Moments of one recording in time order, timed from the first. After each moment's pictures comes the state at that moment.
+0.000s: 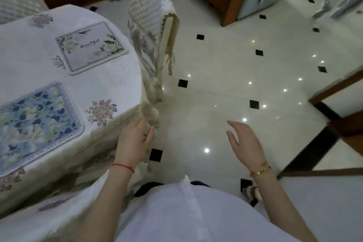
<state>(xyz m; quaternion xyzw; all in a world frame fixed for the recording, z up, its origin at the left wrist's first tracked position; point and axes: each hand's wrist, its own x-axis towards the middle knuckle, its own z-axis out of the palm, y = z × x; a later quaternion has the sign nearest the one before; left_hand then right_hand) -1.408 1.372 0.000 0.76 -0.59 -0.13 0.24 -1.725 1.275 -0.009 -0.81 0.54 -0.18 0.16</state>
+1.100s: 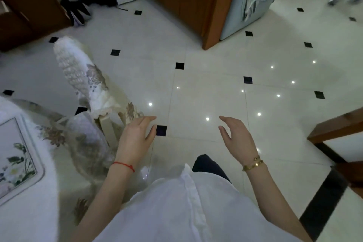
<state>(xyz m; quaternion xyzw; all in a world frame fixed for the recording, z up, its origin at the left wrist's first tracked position) -1.429 0.774 0.004 0.74 -0.62 -0.14 0.23 -1.725 0.699 -0.007 -0.77 0.58 -0.16 0.19</state>
